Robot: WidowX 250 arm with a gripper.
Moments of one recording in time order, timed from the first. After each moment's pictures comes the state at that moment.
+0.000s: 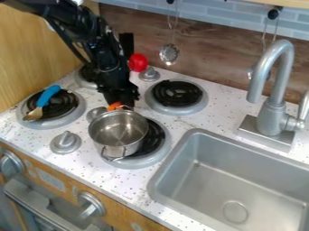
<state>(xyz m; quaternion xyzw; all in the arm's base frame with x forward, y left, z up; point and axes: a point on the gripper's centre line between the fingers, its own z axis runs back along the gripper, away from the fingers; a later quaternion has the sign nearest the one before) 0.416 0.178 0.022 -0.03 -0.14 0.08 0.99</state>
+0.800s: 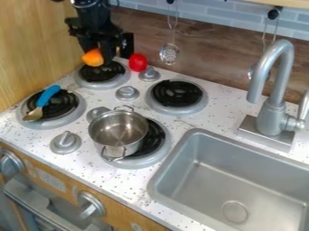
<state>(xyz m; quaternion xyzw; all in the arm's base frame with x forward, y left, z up) 0.369 0.154 0.153 0.05 -0.20 0.09 0.97</state>
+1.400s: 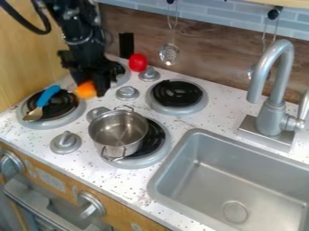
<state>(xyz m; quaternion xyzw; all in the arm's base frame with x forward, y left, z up) 0.345 0.084 0.108 0.03 -0.18 0.00 0.98</state>
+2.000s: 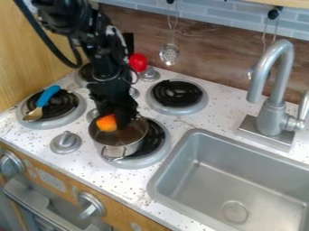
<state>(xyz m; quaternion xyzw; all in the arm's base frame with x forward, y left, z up) 0.350 0.035 0.057 0.02 -0.13 -0.10 0.99</state>
